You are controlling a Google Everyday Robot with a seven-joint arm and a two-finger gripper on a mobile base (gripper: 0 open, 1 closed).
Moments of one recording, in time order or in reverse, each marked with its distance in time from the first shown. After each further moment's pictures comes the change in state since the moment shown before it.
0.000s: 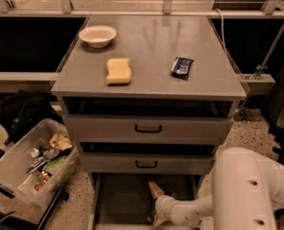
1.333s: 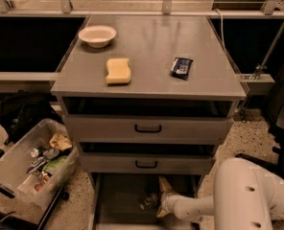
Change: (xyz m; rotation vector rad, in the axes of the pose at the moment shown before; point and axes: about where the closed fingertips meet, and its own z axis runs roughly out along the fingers) arm 0.060 -0.024 0.034 0.105 0.078 0.167
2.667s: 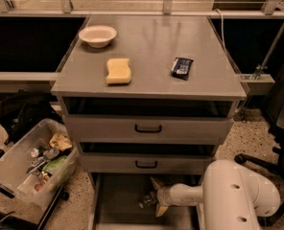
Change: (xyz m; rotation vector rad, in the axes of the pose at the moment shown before) arm -0.003 0.016 0.047 -0.241 -0.073 -0.131
